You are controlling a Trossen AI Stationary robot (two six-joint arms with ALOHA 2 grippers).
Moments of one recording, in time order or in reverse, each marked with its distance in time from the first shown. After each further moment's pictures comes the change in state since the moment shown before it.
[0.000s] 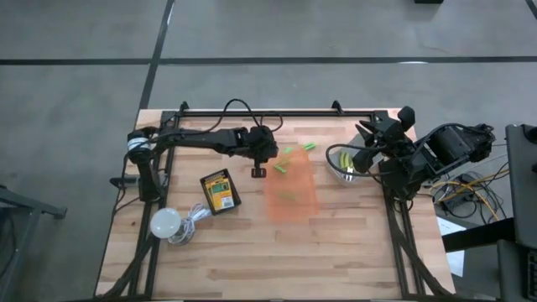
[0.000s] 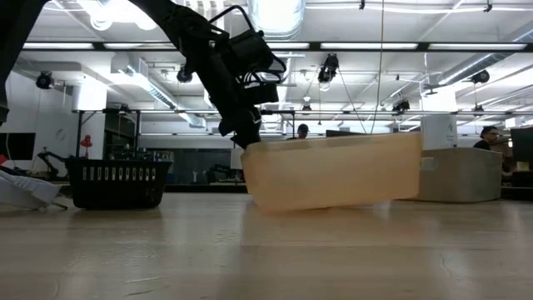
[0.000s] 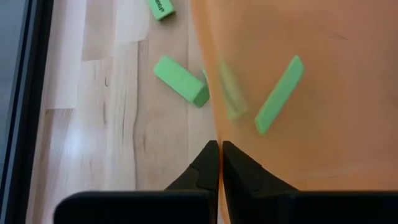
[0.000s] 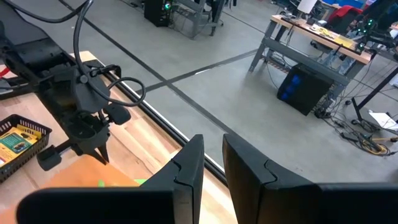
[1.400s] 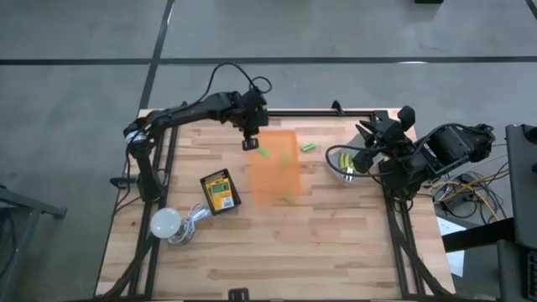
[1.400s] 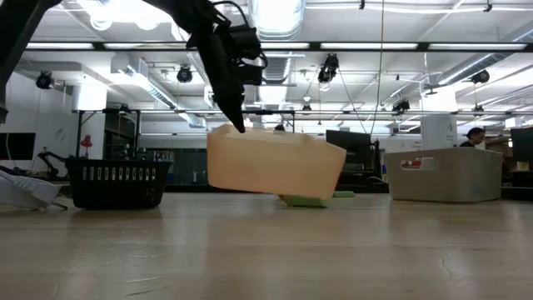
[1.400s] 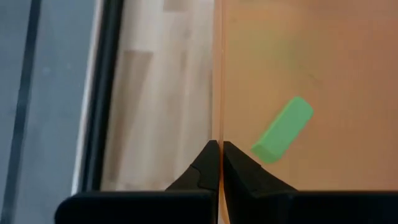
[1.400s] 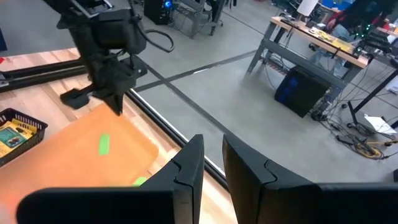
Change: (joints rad) left arm 0.223 -0.009 0.344 -0.499 0.096 0.024; right arm 0.000 0.000 0.000 -0.012 0.000 -0.019
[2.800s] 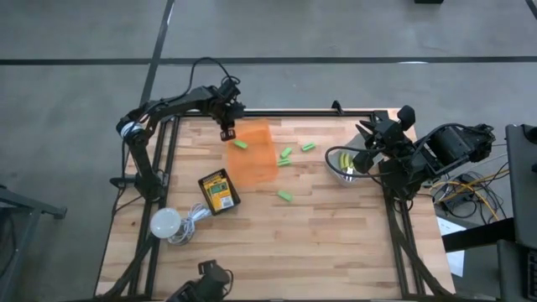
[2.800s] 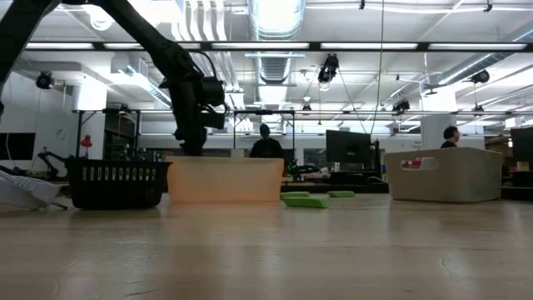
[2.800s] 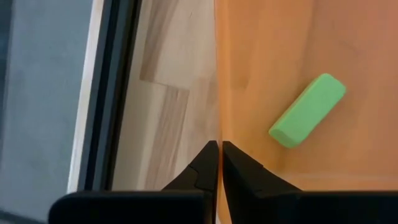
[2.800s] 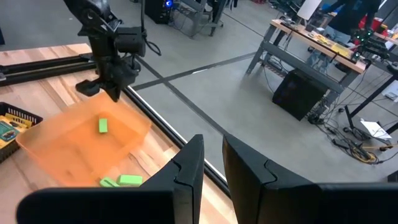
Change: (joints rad) left arm 0.300 -0.001 -0.275 0.132 0.039 0.204; right arm 0.000 0.000 0.000 0.001 0.001 -0.030
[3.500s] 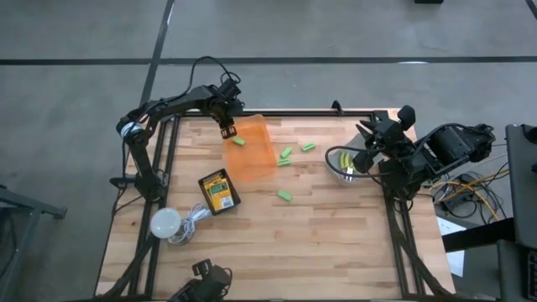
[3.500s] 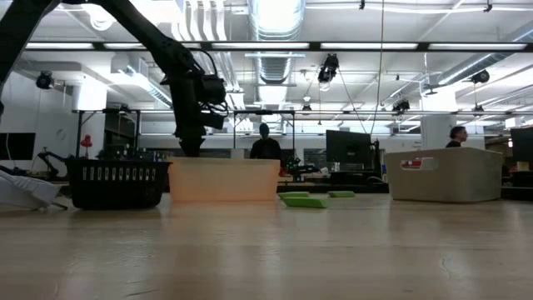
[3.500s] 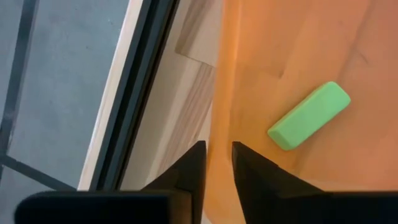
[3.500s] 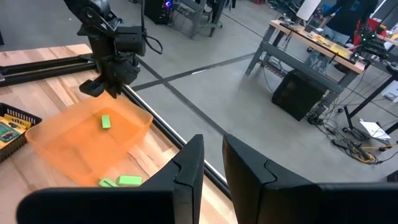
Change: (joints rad) left arm -0.005 -0.001 0.022 -0.034 -0.116 -0.148; right arm 0.000 0.000 0.000 0.000 0.003 0.000
